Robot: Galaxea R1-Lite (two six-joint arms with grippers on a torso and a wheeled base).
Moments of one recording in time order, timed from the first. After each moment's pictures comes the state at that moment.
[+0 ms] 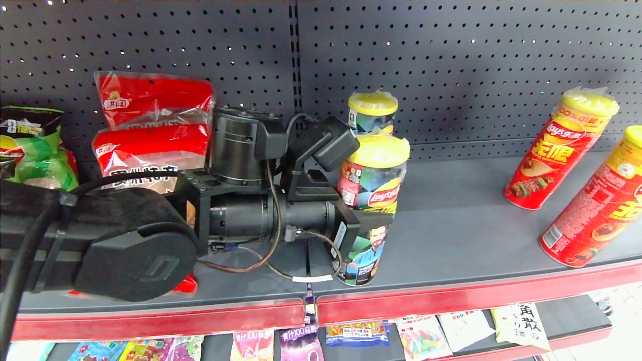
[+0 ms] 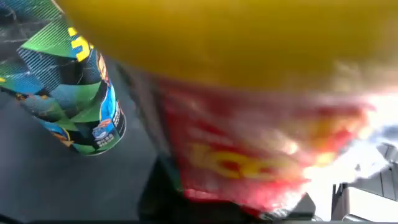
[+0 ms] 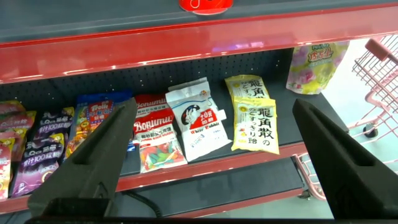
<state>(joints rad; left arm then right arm) -0.76 1.81 -1.08 -0.46 -0.42 0.14 -0.10 0.10 0.00 0.00 -0.02 0.00</state>
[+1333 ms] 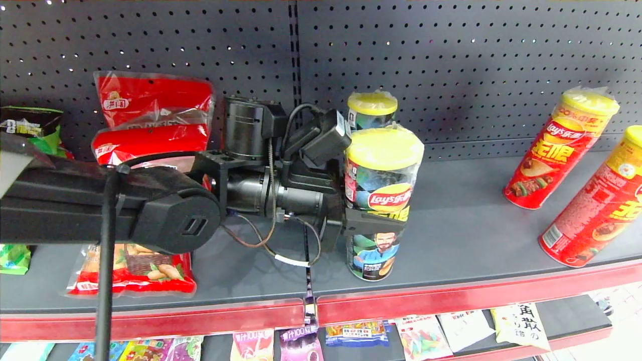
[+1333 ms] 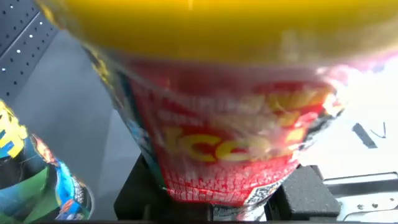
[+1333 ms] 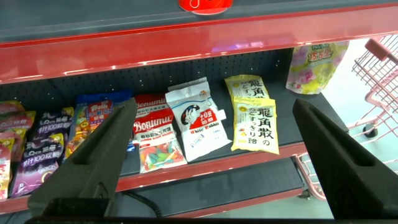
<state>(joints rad) -0.67 1.91 -1.21 -0.45 -0.92 0.33 -0.10 0.10 0.00 0.00 -0.02 0.00</state>
